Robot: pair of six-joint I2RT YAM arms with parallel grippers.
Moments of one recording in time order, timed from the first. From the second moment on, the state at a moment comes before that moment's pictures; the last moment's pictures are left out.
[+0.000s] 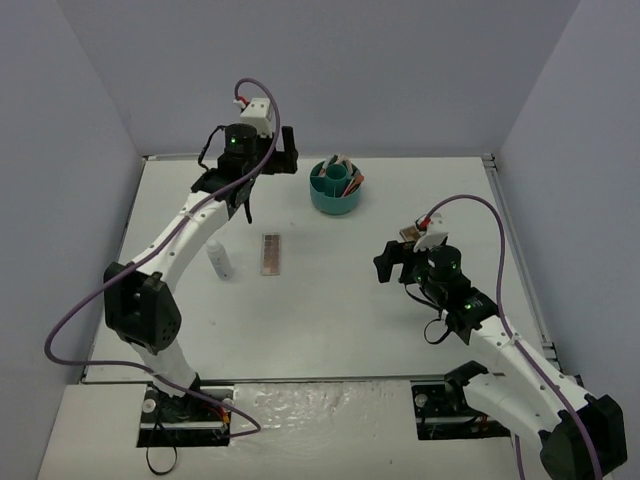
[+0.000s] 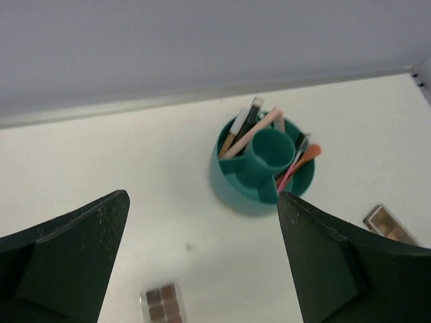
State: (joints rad) left arm -0.40 1.72 1.62 -0.18 -0.04 -0.21; right arm 0.44 0.86 0.51 -0.03 0.04 0.28
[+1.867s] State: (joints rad) left arm -0.40 2.12 1.65 -0.77 -0.11 -0.39; right arm 0.43 0.83 0.51 -0.04 0.04 0.29
